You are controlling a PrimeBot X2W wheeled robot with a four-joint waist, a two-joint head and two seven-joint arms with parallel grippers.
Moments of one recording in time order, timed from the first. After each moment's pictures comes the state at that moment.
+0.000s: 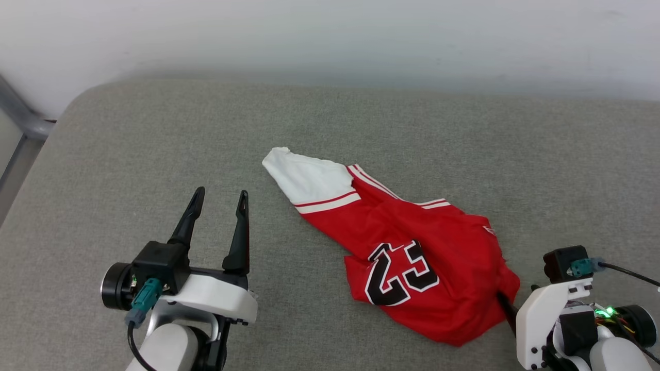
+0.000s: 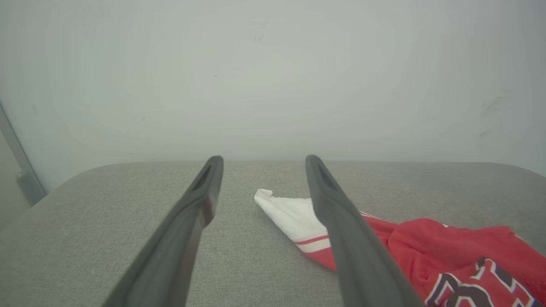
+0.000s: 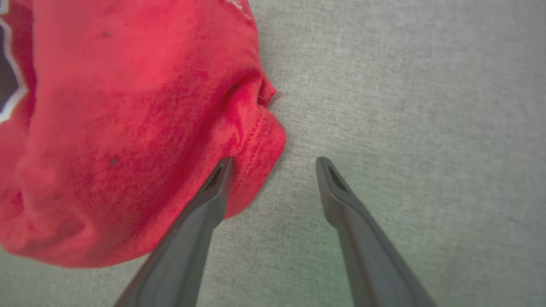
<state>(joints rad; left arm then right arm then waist) -0.20 0.29 -0.36 0.05 -0.40 0.18 -0.25 -0.10 -0.12 -0.01 0.17 0.13 0.13 0.53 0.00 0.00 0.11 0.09</state>
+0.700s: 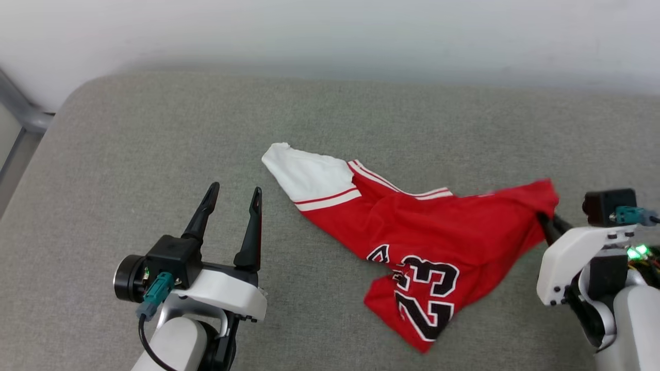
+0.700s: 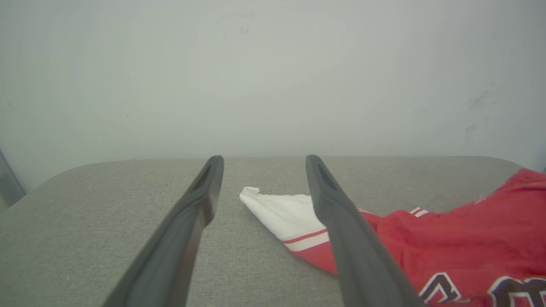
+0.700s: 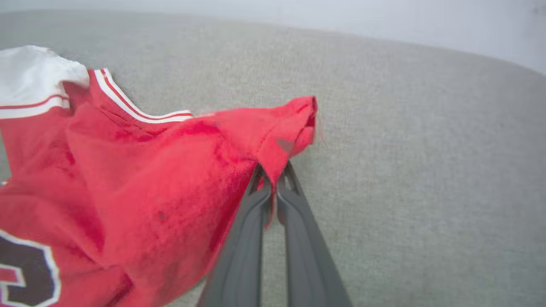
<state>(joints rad) -0.24 0.26 -0.37 0.09 -0.38 0.15 -0.26 -0.27 -0.16 -0.05 0.22 0.15 0.13 0.40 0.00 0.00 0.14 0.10</state>
